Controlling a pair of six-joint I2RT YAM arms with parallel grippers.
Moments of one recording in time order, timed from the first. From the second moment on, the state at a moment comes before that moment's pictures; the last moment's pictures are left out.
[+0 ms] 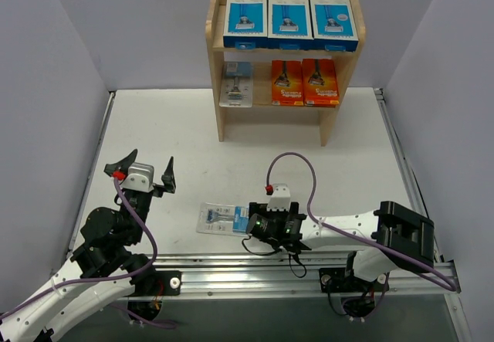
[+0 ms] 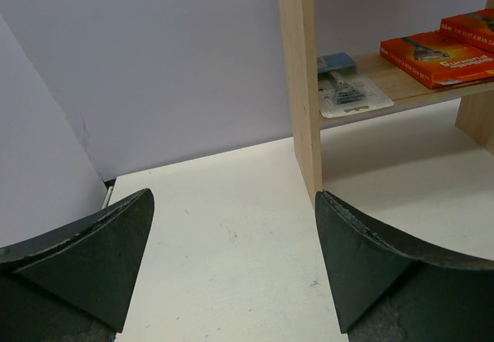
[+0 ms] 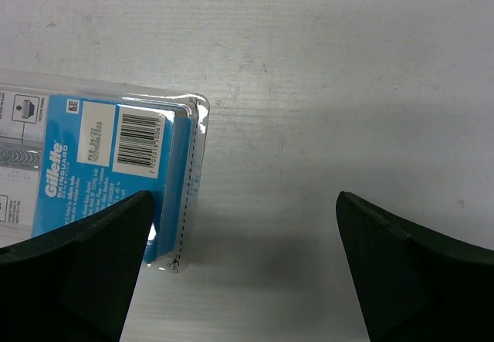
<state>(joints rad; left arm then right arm) -0.90 0.39 0.62 0.09 -0.69 0.35 1.24 1.44 0.64 -0.32 0.73 1.09</state>
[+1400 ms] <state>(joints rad) -0.90 0.39 0.63 0.06 -0.67 0.33 1.30 1.43 0.57 -0.31 0.76 1.22</state>
